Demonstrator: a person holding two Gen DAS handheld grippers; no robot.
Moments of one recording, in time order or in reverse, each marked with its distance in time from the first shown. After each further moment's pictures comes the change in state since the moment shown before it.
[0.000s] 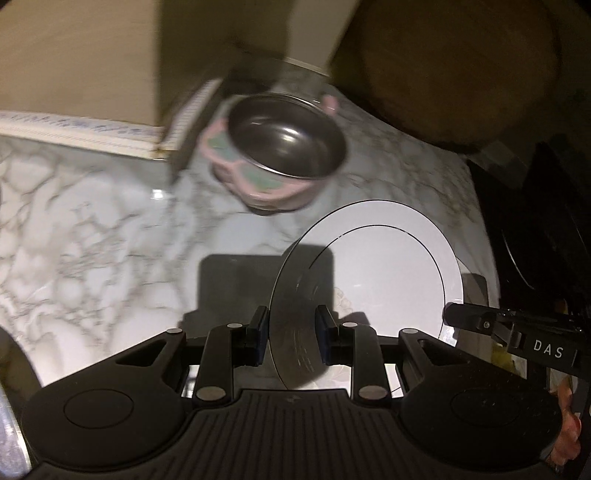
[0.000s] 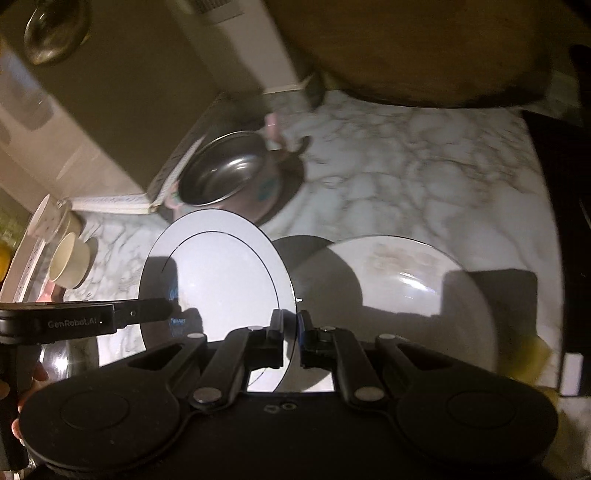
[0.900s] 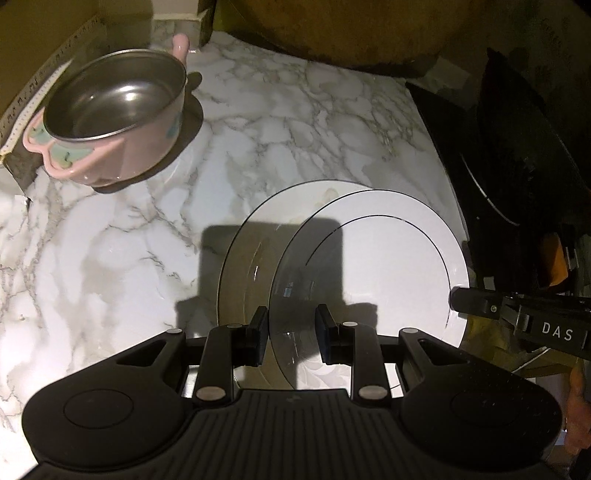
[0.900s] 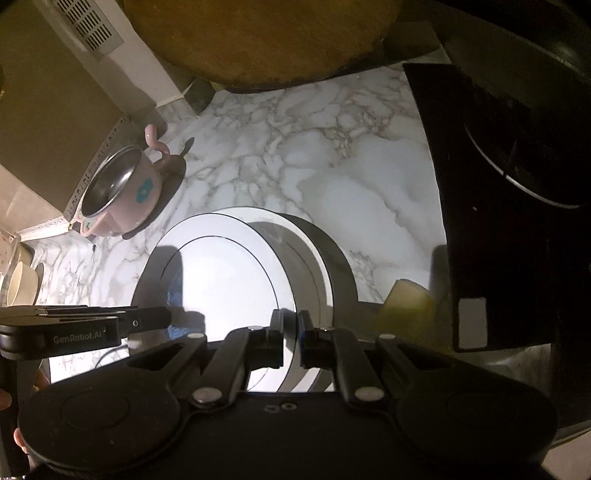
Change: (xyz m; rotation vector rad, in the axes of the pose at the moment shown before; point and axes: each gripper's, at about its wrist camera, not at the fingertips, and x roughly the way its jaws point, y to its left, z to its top) left arm 0.075 -0.101 -0.011 0.170 0.110 -0.053; right arm -0.017 -0.098 -0.031 0.143 0.005 -0.099
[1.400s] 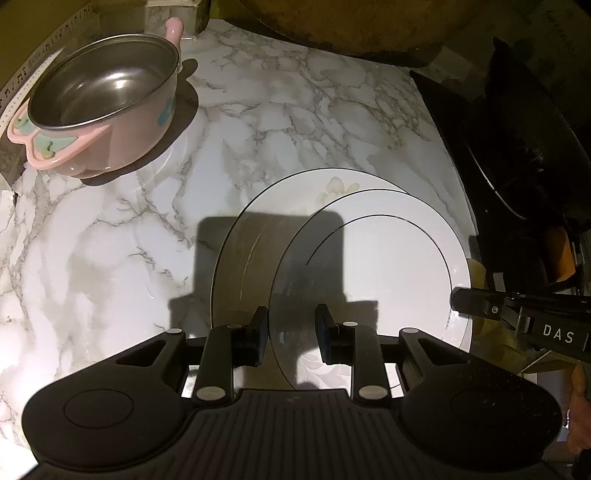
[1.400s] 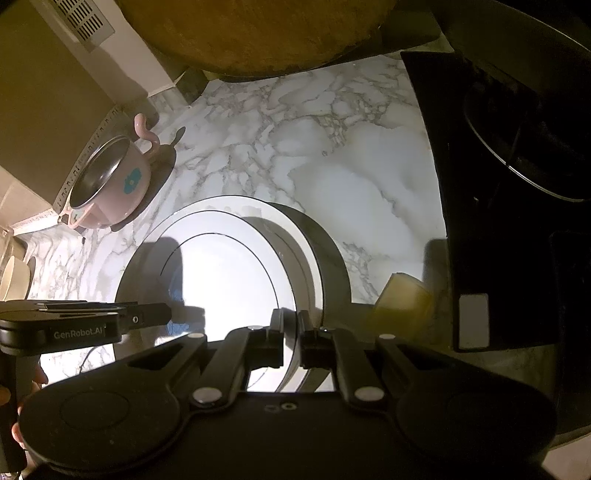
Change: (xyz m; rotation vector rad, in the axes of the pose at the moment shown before) left arm 0.014 0.000 -0.001 0.001 0.017 -0.002; right arm 0.009 -0.002 0.000 -0.005 0.014 -0.013
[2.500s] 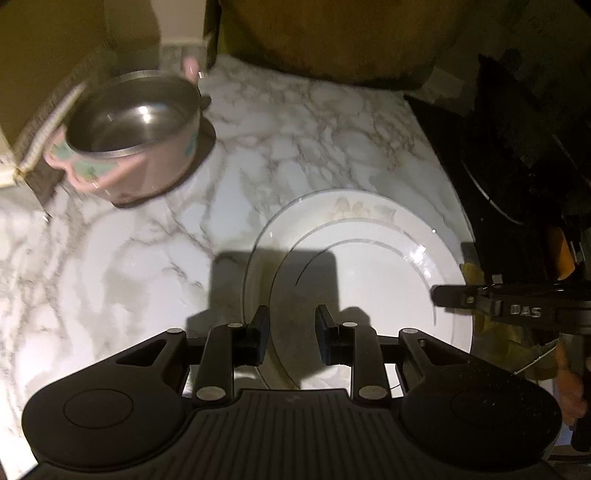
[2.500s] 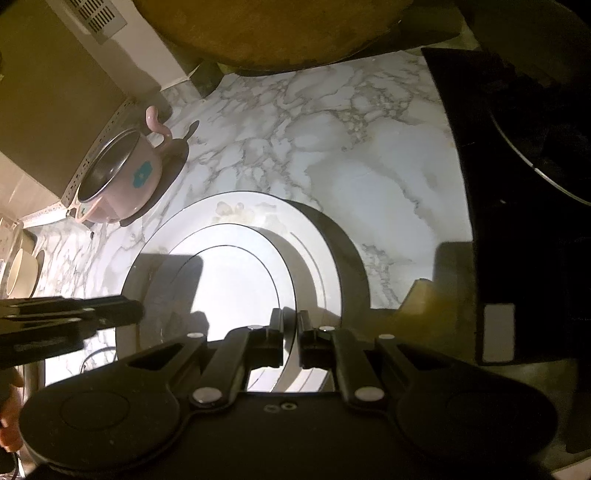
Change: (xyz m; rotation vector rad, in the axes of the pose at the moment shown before) left arm -0.034 0.003 -0.017 0.050 -0.133 0.038; right arm 0.018 0.007 -0.001 -0.020 0.007 0.047
